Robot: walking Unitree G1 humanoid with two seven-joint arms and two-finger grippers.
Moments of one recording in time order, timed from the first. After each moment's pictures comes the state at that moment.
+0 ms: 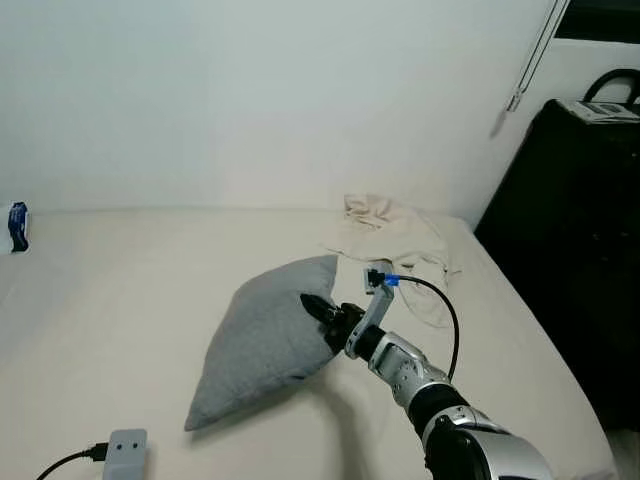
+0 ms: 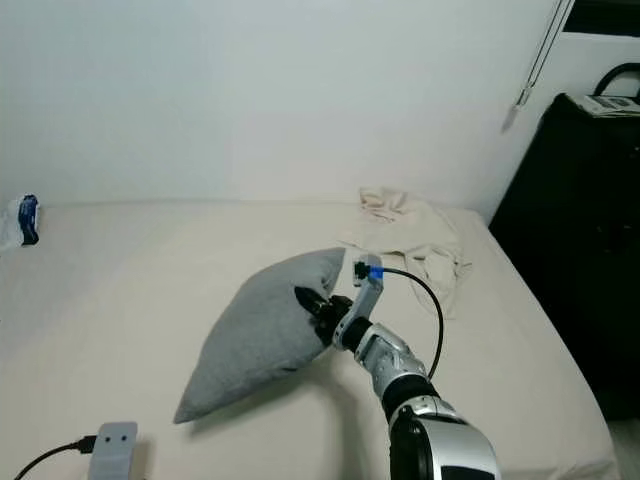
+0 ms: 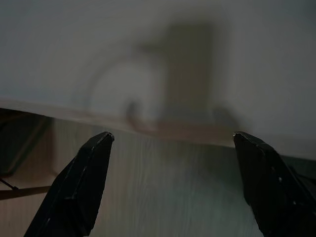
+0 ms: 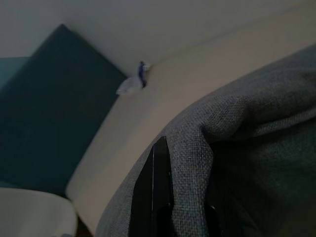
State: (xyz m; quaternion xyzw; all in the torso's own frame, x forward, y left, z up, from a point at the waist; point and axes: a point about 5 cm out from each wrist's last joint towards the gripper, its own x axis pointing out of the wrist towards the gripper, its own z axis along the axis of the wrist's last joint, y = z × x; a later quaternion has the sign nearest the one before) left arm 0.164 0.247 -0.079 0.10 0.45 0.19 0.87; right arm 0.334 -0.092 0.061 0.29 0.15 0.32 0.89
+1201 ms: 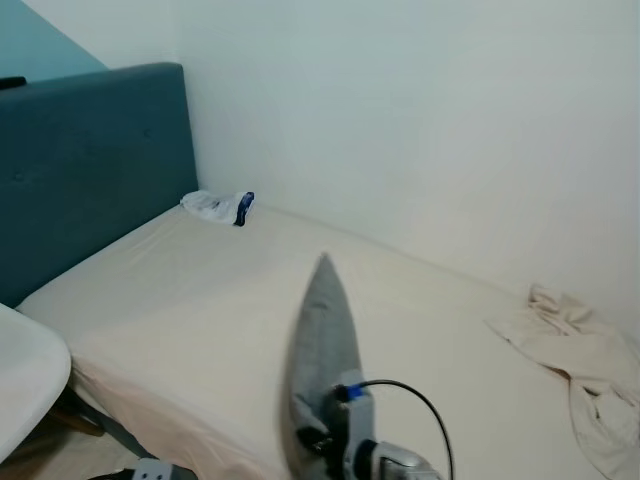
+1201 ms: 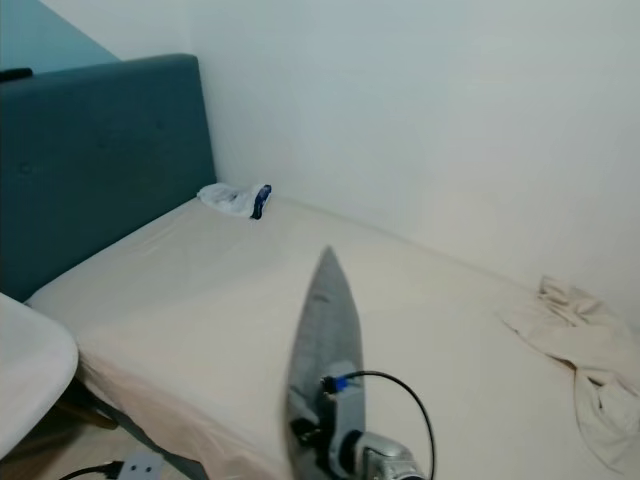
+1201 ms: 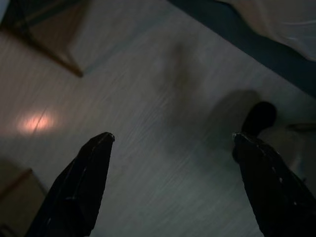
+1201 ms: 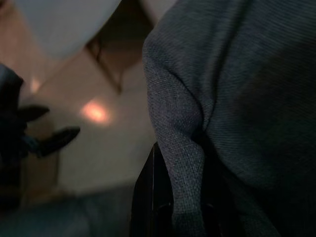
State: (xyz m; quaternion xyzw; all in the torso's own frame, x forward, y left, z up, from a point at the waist) left arm 0.146 0.222 -0.093 0.14 0.49 0.11 0.85; right arm 0.220 -0.086 -0.050 0.15 0.38 0.35 0.84
